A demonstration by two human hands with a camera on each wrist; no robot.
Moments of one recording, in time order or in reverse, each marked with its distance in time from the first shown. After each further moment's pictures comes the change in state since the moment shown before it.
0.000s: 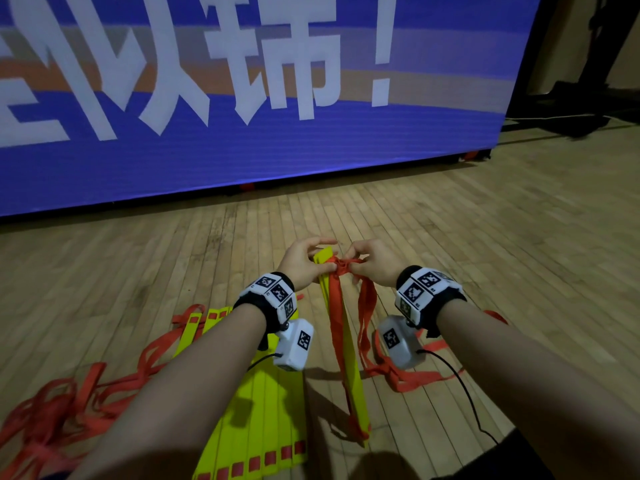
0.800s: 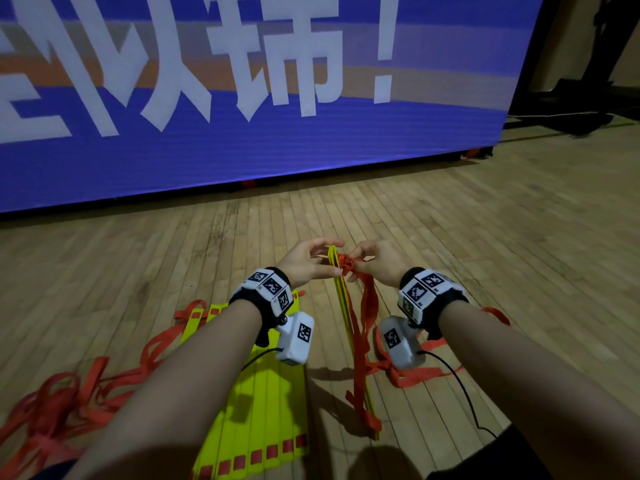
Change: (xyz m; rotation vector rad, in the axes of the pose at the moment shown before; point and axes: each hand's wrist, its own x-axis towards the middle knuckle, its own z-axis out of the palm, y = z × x) left_hand -0.007 -0.006 -0.008 -0.180 -0.205 -0.047; right_hand -0.006 0.007 0.006 0.111 0.026 0.019
